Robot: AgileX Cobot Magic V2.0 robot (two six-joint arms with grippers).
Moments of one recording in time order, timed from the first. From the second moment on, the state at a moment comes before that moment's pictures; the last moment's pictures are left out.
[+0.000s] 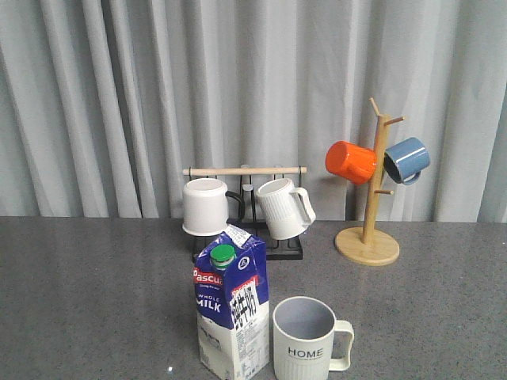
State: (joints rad) left arm -0.29 0.41 -0.98 -0.01 0.89 0.04; right arm 0.34 0.47 -0.39 0.05 0.61 -0.06
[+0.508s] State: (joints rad) left arm 0.02 0.05 -0.04 -0.15 0.18 -0.04; right arm 0.34 0.47 -0.39 0.05 0.61 -0.06
